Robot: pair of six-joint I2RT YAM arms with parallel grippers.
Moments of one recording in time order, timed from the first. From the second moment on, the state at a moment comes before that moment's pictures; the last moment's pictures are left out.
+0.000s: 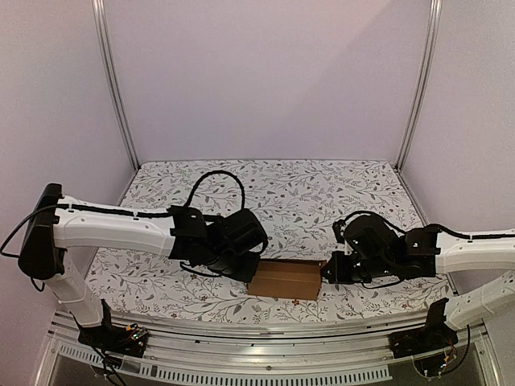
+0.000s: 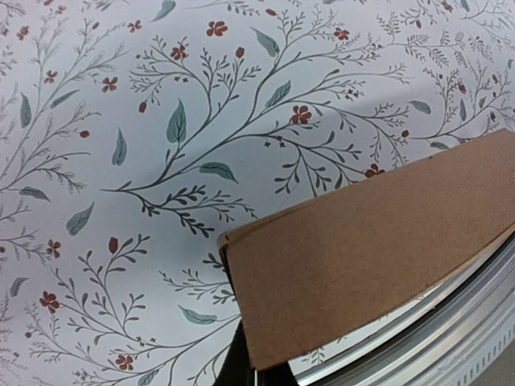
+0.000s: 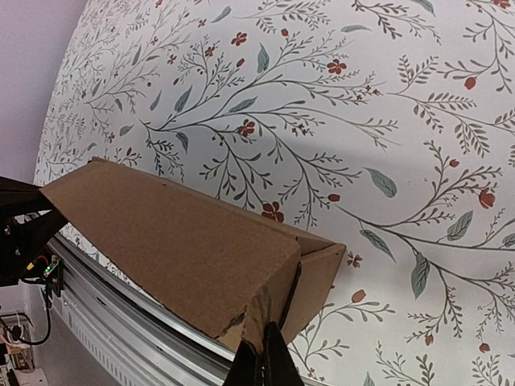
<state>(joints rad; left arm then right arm) -1.20 1.68 1.19 -0.65 -0.25 -0.76 1.05 1.18 0.70 -0.38 0.08 0.96</state>
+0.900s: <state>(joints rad) -1.20 1.70 1.22 -0.67 -0.25 -0.78 1.21 1.21 0.70 -0.45 0.36 0.95</state>
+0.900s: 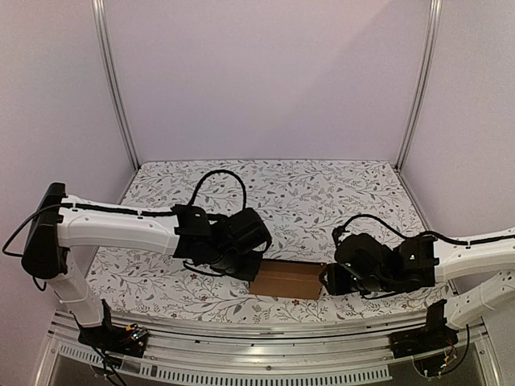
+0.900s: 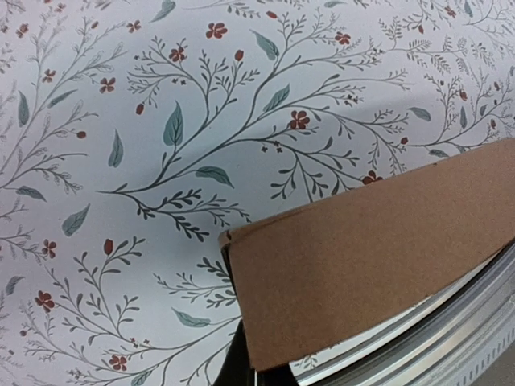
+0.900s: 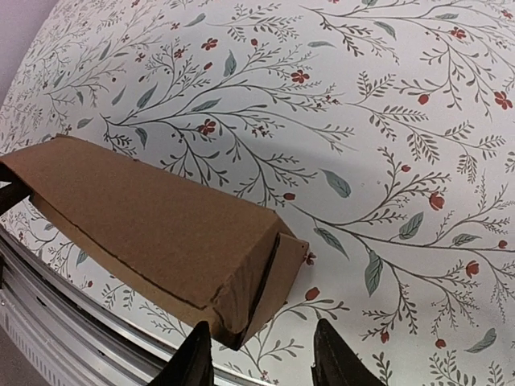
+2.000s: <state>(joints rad) -1.20 1.72 1.24 -0.65 -0.25 -0.81 1.21 1.33 0.97 -0.43 0.53 0.70</state>
